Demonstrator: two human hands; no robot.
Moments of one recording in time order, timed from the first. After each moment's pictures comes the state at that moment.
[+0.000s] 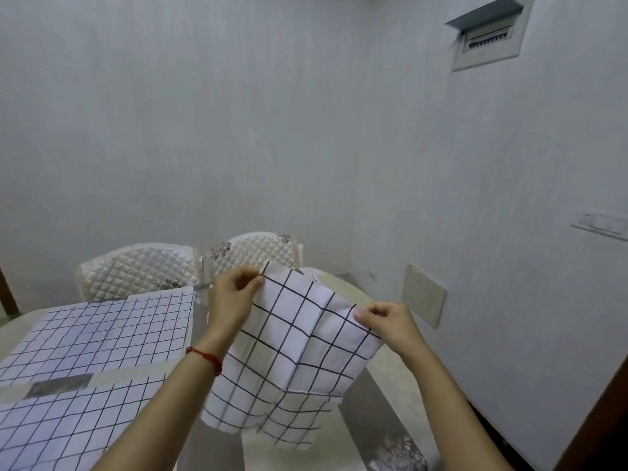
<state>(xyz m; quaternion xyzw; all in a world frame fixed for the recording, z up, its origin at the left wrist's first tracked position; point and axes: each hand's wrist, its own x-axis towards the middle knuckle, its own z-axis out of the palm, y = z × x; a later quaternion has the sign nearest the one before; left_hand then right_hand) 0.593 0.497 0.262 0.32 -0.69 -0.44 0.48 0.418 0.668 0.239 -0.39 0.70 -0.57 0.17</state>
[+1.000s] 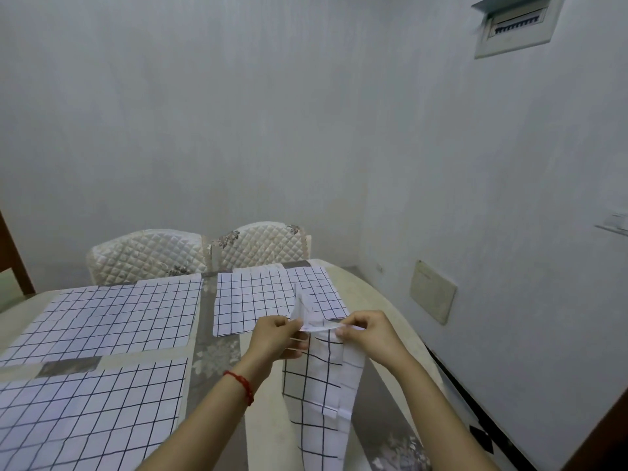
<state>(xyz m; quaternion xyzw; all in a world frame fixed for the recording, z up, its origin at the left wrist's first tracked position) 0.566 0.521 0.199 0.40 -0.60 -0.64 0.26 0.424 0.633 0.205 -0.42 0.73 -0.49 0.22</state>
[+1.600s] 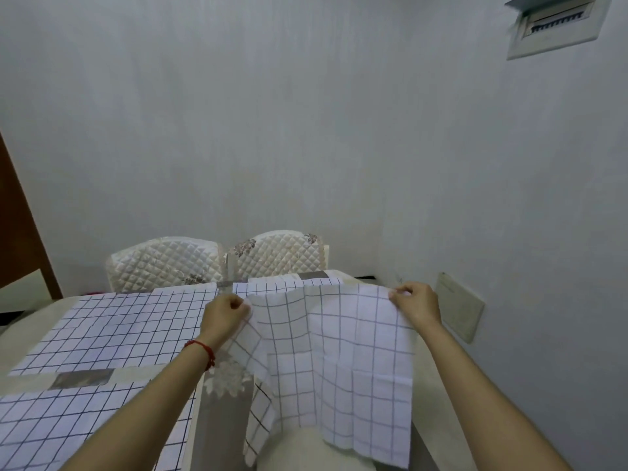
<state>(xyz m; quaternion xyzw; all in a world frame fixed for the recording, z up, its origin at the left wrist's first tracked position) 0.594 0.376 0.196 0.48 -0.75 -0.32 0.31 0.322 0.565 0.226 -0.32 0.81 -0.49 0.05</state>
